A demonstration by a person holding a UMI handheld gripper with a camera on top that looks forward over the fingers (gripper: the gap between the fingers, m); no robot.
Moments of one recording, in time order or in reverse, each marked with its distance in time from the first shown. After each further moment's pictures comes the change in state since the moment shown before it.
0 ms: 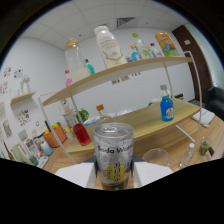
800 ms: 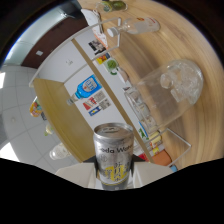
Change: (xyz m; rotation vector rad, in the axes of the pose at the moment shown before) arm 0.007 -0.069 0.001 0.142 -0.438 1.780
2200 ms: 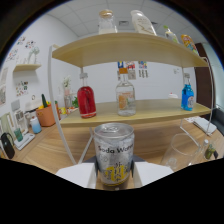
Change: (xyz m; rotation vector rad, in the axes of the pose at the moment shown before) arm 0.152 -0.022 0.000 -0.171 0.480 -2.014
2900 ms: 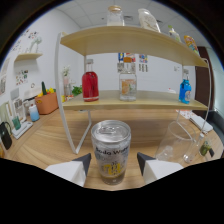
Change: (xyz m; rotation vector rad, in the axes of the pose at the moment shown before) arm 0.002 0.033 -0.019 -0.090 0.037 -0.059
